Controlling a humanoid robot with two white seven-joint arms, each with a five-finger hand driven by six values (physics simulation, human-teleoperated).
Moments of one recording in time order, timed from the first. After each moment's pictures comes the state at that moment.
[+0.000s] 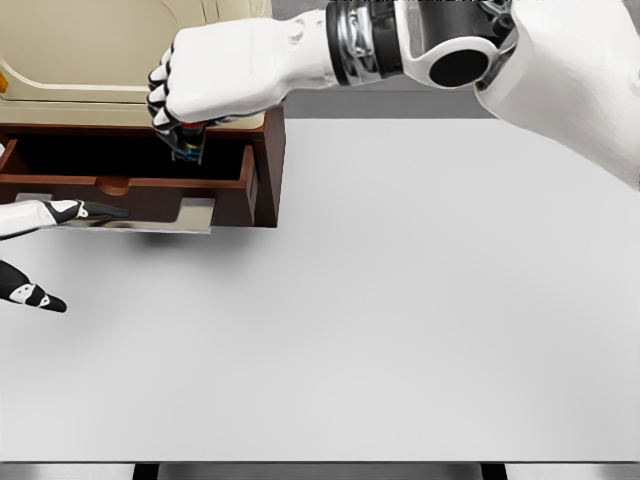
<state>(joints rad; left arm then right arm) -0.34 1.33 -0.59 -1.66 0.53 -0.61 -0.56 -1.42 -0.35 1.15 -1.41 0.31 -0.61 0.41</state>
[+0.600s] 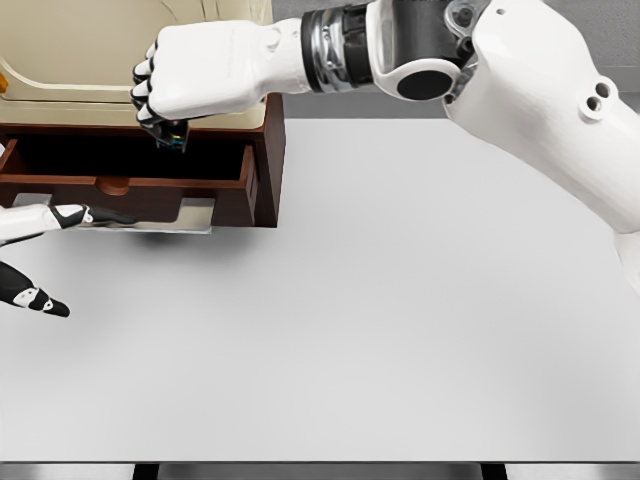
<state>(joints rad) -0.35 1.32 -0.59 -1.66 0.53 -0.61 -0.59 -1.36 -0.27 1.06 -1.37 0.49 -0.61 0.41</state>
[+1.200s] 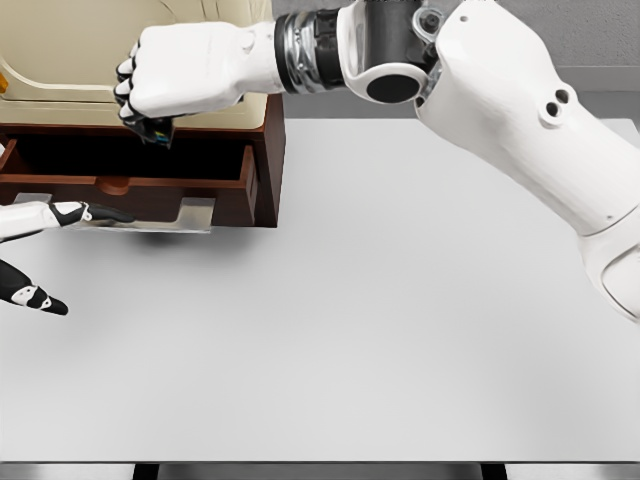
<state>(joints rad) -0.36 1.32 -0.59 -1.66 0.54 -0.61 -0.60 -1.34 -0.19 1.03 -1.29 0.55 -0.61 0.41</state>
